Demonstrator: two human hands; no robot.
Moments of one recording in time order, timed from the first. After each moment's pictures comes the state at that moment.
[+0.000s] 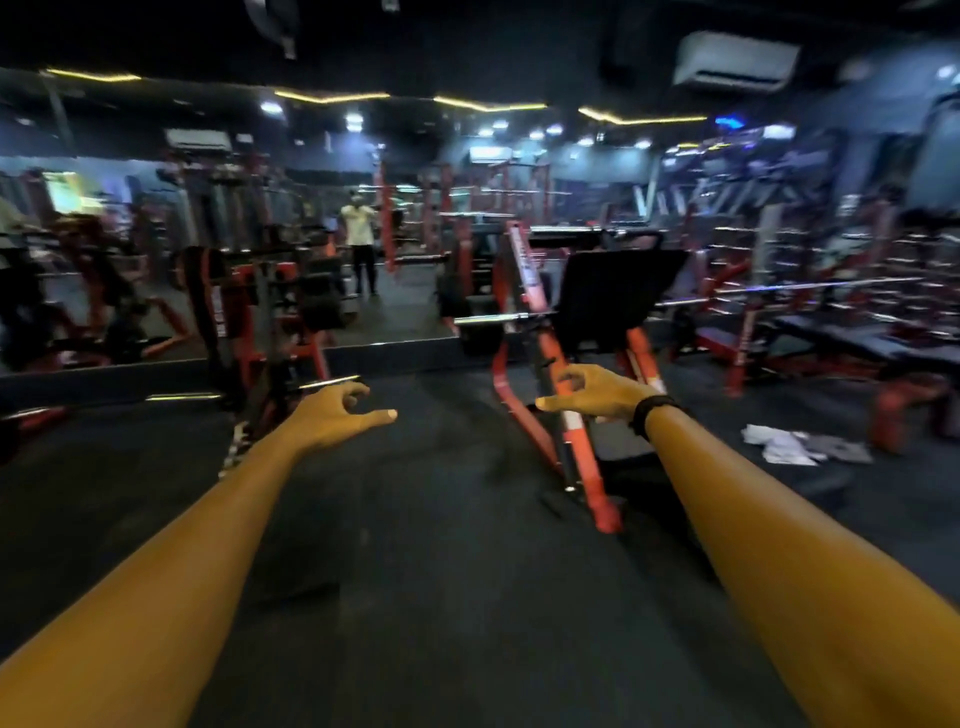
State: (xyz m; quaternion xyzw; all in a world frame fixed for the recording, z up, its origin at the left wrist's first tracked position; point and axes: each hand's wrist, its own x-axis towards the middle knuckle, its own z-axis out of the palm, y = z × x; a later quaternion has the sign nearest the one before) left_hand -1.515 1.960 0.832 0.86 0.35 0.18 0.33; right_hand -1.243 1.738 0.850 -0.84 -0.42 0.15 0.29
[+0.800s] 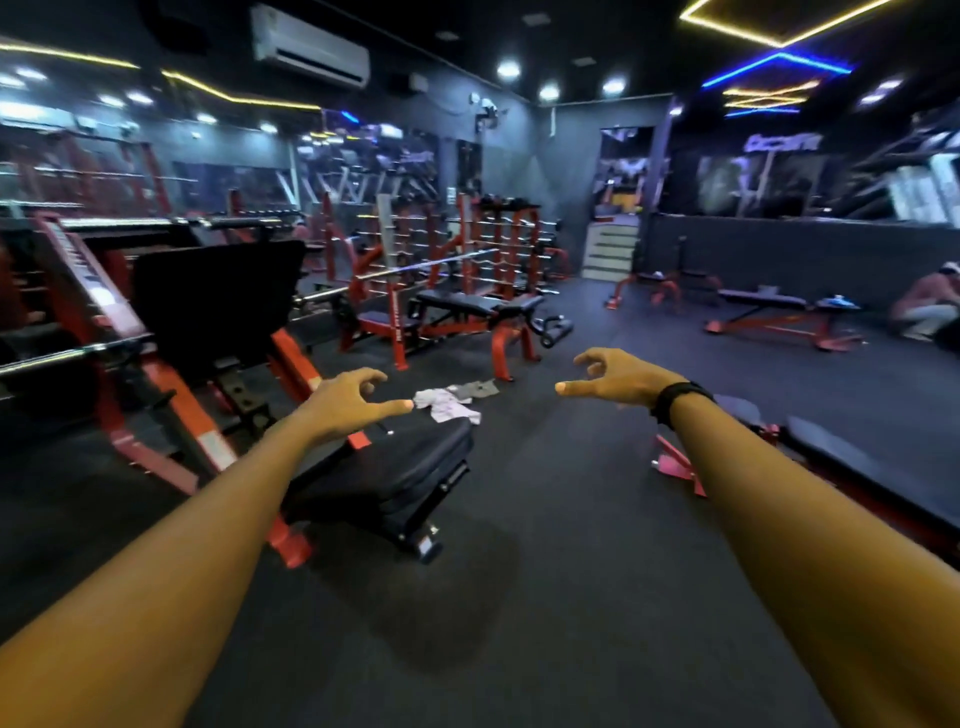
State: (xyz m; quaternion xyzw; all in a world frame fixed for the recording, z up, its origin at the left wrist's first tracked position) left_hand -1.022 1.571 0.830 0.94 -0.02 0.06 0.34; right_hand -0.989 1.221 0.861 -0.95 -0.06 0.02 0.31
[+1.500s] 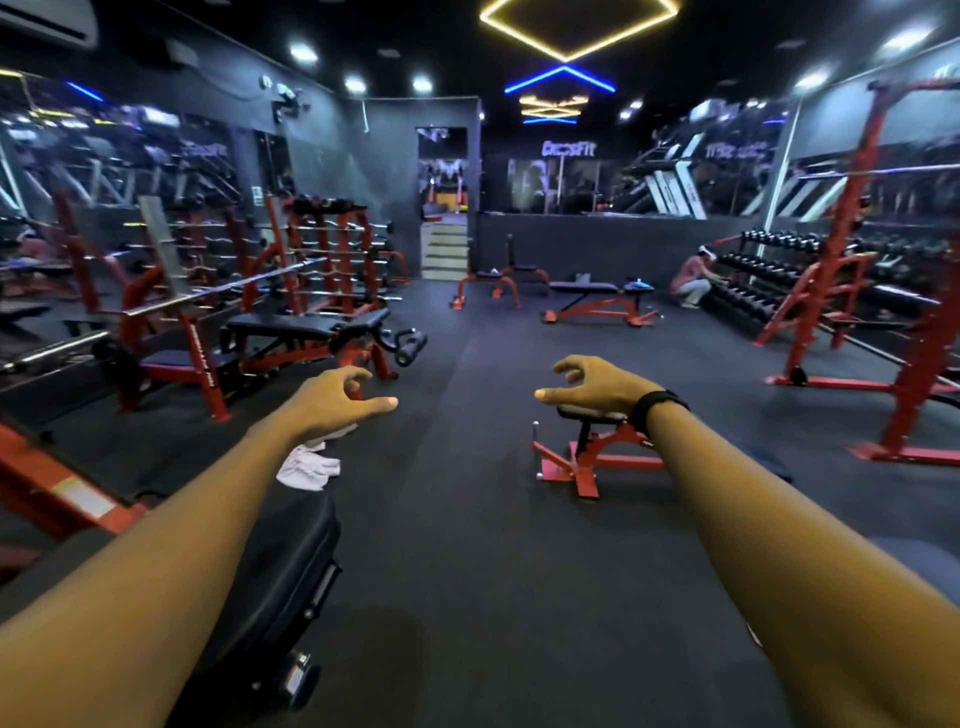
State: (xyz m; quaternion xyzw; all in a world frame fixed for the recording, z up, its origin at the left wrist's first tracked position) left_hand -0.625 1.428 0.847 0.91 -0.20 -0.02 0.36; right_hand -0.732 1.097 0.866 -0.94 0.11 -0.04 0.31
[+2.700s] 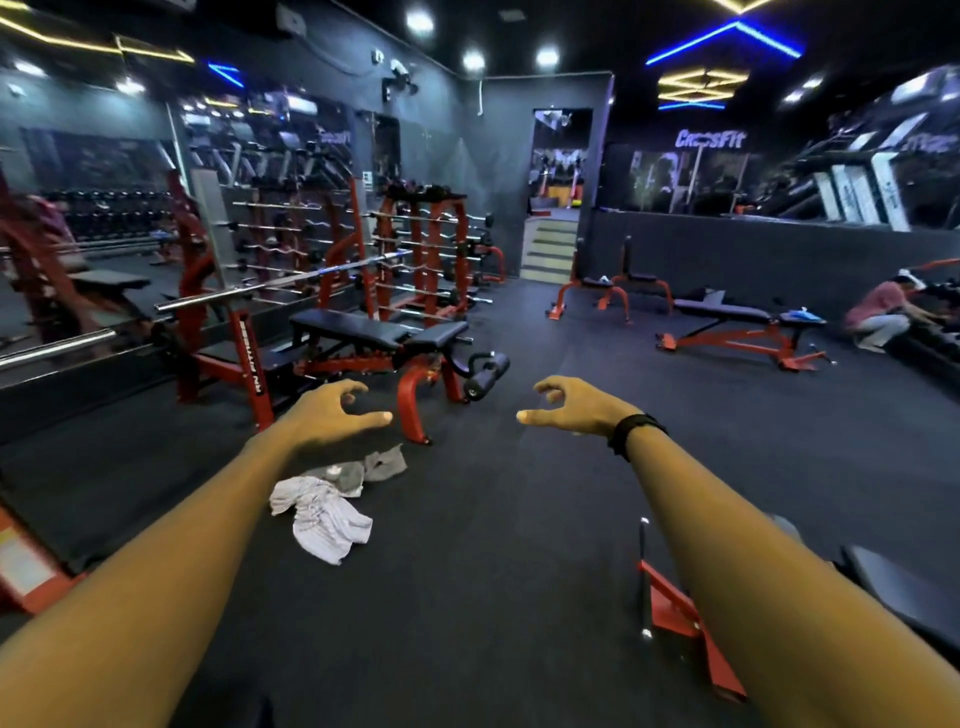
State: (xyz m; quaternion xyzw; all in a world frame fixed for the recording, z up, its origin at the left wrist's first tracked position) left_hand 0.039 1.269 0.780 0.93 -0.07 0.01 0.36; right_hand 0.009 0.935 0.806 -0.95 -0.03 0.04 0.31
